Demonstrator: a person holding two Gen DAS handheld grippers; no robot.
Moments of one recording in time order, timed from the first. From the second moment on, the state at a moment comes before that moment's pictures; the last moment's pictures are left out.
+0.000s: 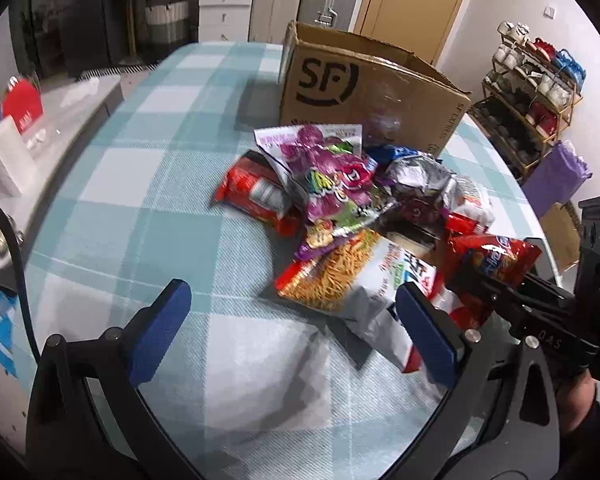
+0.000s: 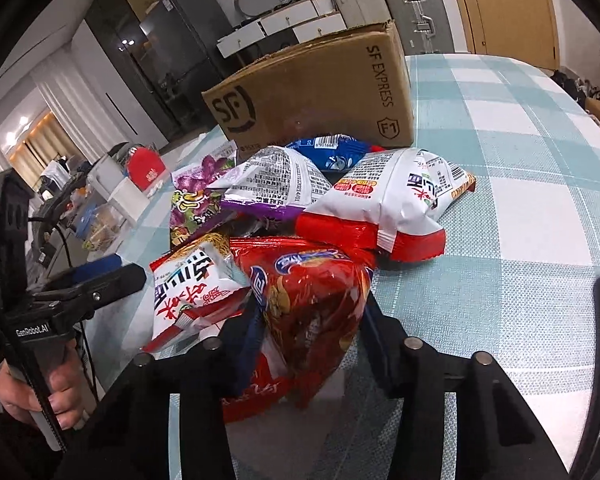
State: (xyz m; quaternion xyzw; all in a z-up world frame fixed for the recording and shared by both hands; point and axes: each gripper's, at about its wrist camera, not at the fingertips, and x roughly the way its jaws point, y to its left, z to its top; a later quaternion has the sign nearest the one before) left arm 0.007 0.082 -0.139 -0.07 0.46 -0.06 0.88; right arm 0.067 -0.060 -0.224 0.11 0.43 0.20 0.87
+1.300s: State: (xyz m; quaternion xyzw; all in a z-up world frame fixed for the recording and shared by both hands) left arm 0.056 0.049 -0.169 -0.16 0.54 -0.10 0.82; right arm 0.021 -0.104 -0.206 0.16 0.36 0.25 0.89
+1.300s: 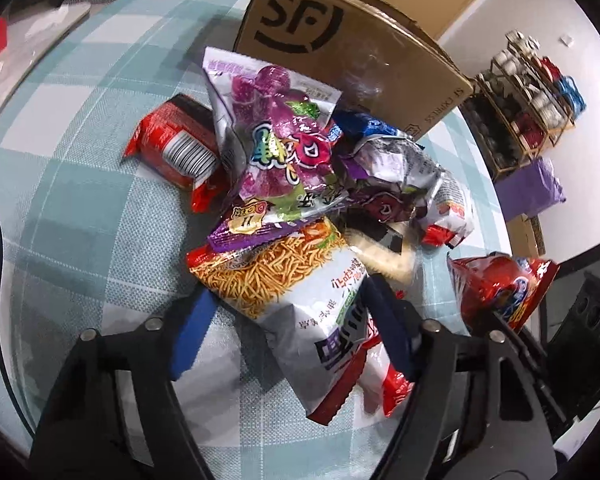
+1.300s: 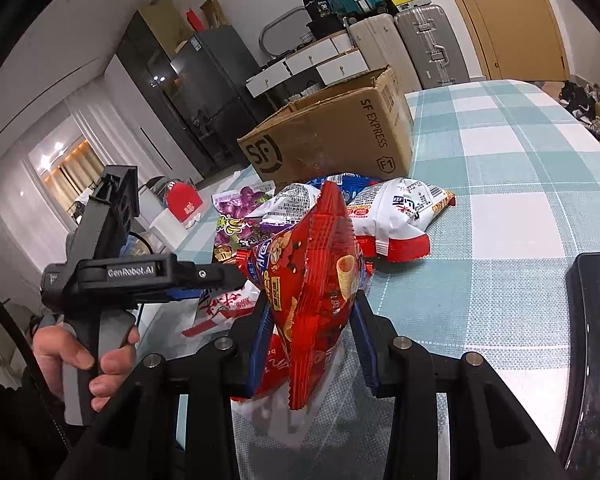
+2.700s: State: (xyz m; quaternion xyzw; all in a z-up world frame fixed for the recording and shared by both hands) left arm 0.065 0.094 -0.013 -0.14 0.40 -0.21 0.88; right arm 0.058 -0.085 -0.085 0.14 0.27 0.30 0.90
